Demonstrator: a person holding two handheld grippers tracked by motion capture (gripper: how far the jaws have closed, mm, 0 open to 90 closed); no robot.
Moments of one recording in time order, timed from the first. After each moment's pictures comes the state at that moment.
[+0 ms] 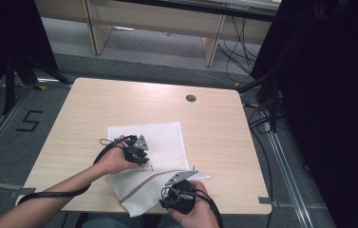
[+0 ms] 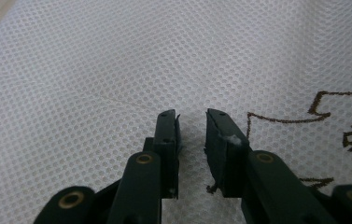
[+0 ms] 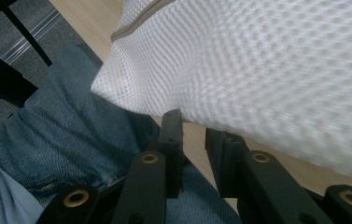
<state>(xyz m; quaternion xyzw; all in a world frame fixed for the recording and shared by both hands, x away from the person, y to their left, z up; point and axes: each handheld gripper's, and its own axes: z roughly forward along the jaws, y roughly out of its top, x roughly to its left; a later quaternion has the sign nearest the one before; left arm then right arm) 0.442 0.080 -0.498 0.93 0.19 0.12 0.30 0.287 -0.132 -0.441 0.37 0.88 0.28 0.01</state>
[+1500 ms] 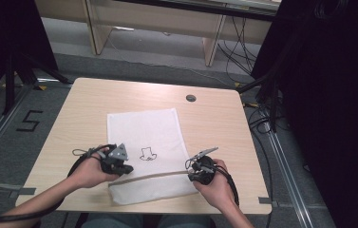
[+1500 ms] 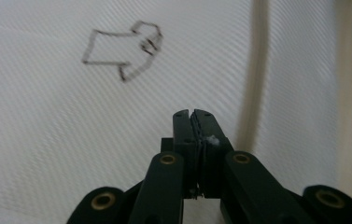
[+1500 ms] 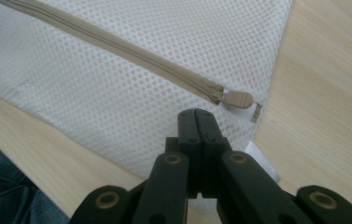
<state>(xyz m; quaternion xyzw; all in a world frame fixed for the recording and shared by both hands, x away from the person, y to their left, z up) 0.376 0.132 -0.478 0.93 0.19 0.06 0.31 0.365 -0.191 -0.452 0.44 0.87 0.22 0.06</state>
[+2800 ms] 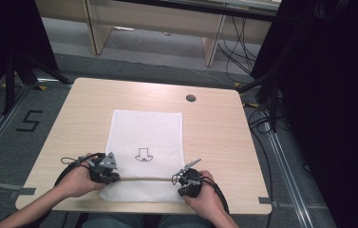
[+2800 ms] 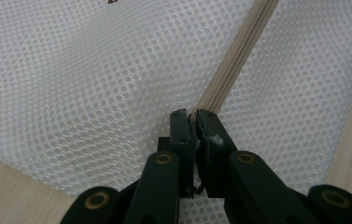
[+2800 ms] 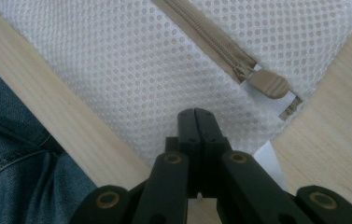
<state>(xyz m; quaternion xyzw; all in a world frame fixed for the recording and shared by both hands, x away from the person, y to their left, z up) 0.367 0.161 -0.492 0.93 0.23 0.08 0.27 0.341 -0.161 -0.482 0.39 0.90 0.18 0.02</state>
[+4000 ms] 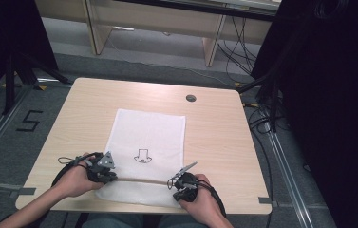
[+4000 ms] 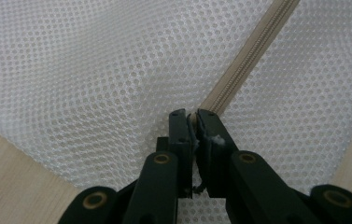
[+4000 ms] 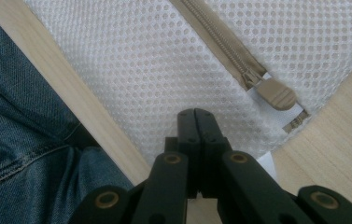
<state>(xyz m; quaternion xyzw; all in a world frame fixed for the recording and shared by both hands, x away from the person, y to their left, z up) 0.366 0.166 -0.491 0.93 0.23 0.08 0.26 0.331 -0.151 -0.483 0.37 0.91 0.19 0.01</state>
